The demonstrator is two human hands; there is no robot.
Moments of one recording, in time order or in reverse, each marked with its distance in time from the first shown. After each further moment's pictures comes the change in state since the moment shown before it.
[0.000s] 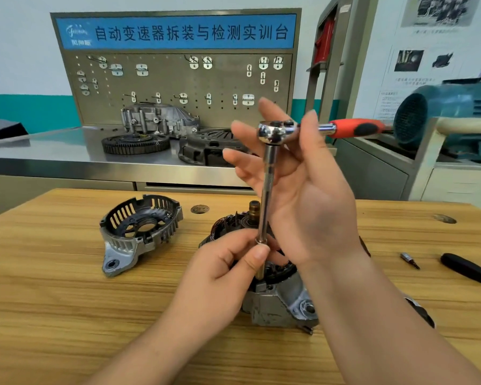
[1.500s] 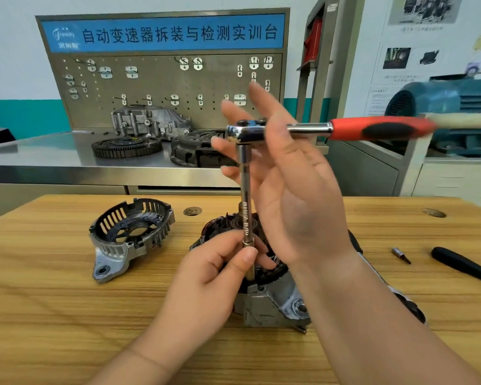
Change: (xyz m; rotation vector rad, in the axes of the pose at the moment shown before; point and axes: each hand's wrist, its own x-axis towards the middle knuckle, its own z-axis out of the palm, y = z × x) left_hand -0.001 -0.002 0.001 0.029 0.003 0.035; right_hand 0.002 -0.002 0.000 -0.092 -0.047 -0.103
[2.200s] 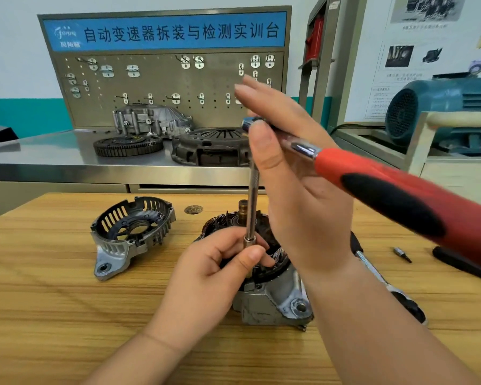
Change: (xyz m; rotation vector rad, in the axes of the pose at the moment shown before) left_hand 0.001 -0.004 0.001 -0.075 -0.001 -0.058; right_hand 0.018 -0.015 -0.003 -0.742 -0.097 -0.193
